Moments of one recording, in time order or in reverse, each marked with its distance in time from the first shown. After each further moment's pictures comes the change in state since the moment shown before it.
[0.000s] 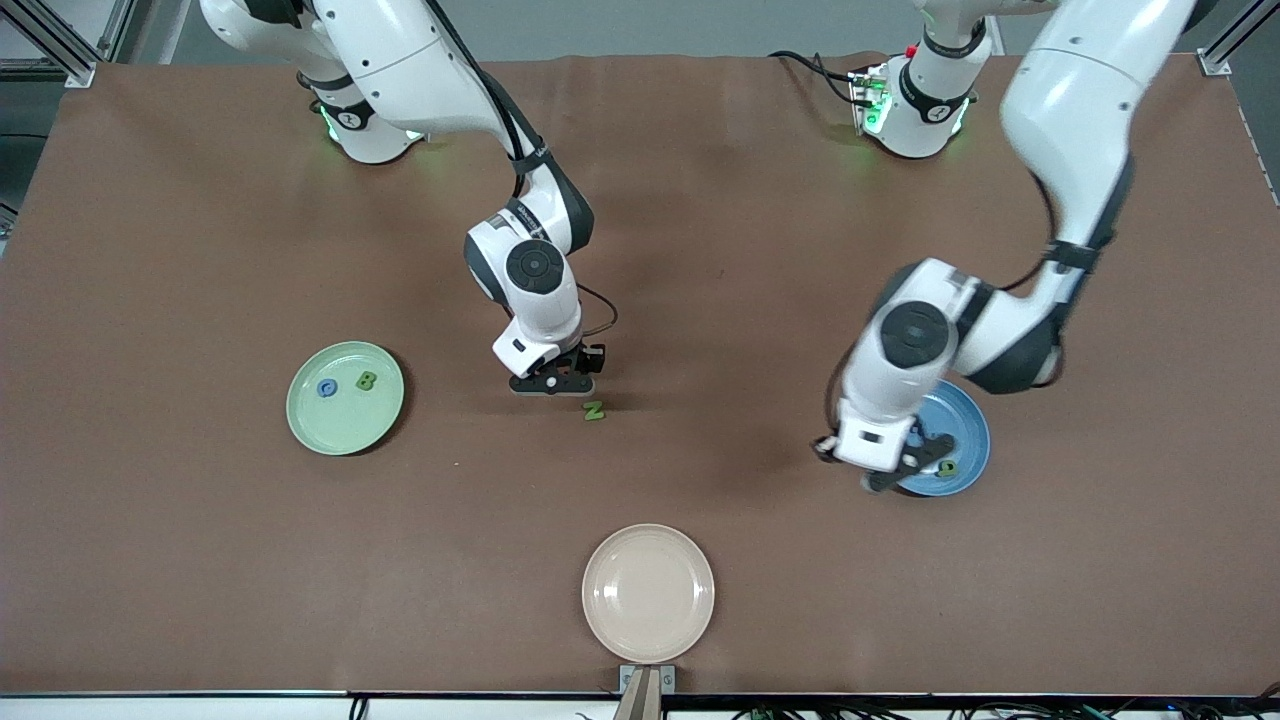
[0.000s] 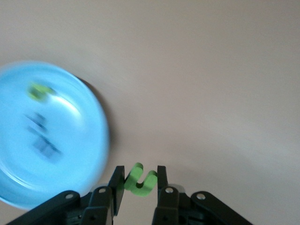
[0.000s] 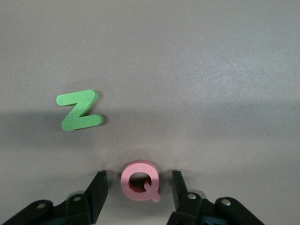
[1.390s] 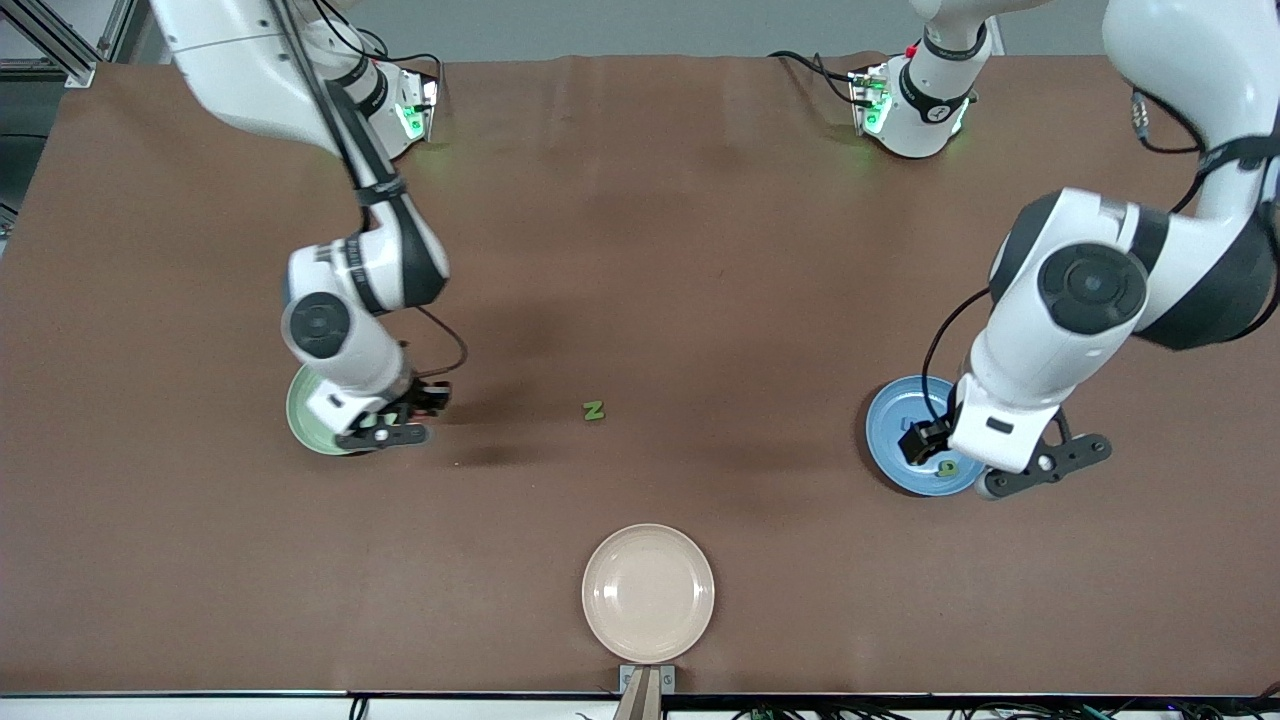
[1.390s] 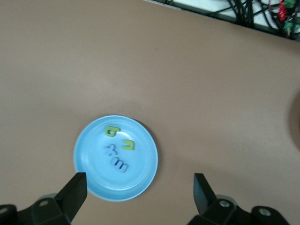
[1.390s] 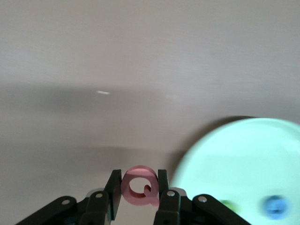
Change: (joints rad) left arm 0.146 -0.138 -0.207 0.247 0.000 -0.392 0.231; right arm -0.409 -0.201 -0.022 -0.103 0.001 -0.167 -0.572
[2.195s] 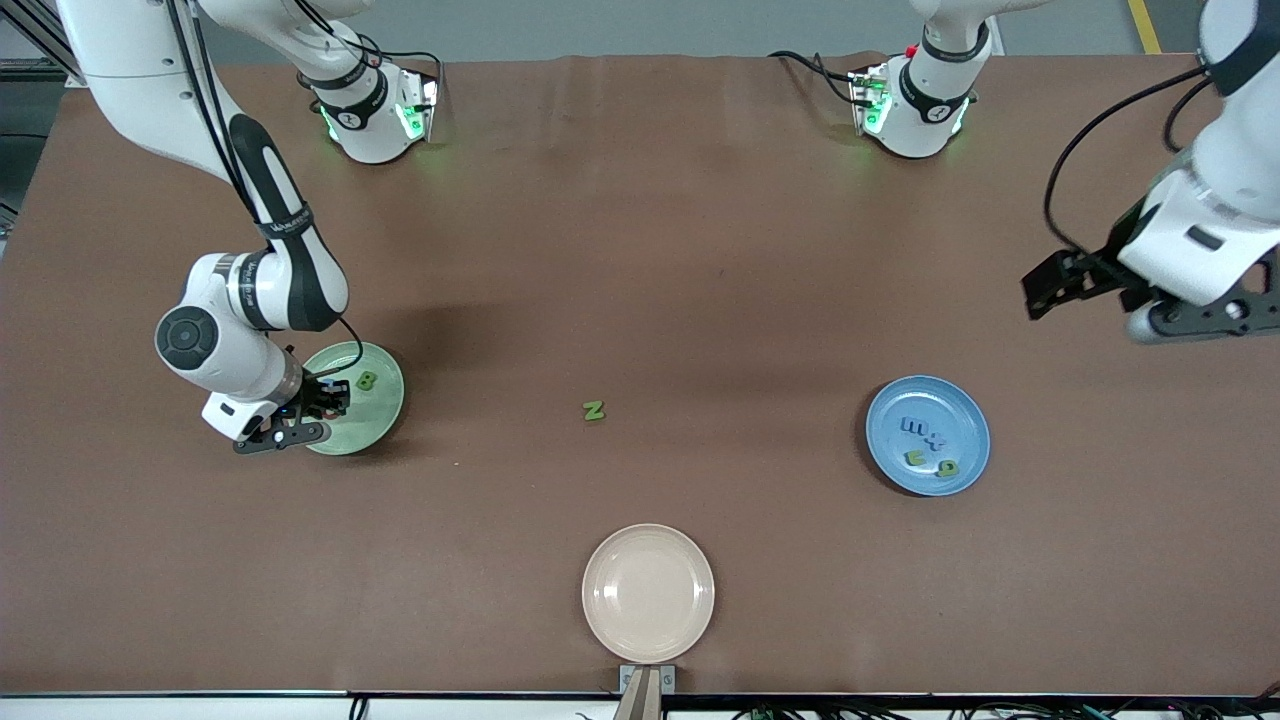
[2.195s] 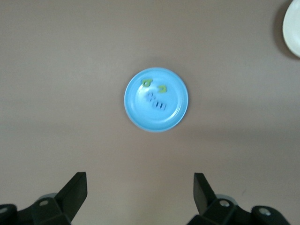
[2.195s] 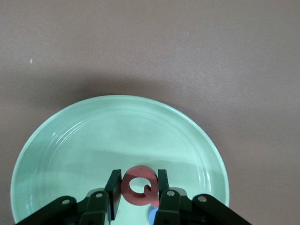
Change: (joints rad) left arm -0.121 -0.362 0.396 0.003 -0.411 -0.337 0.622; right arm -0.206 0.028 0.007 -0.103 0.027 0.126 -0.298
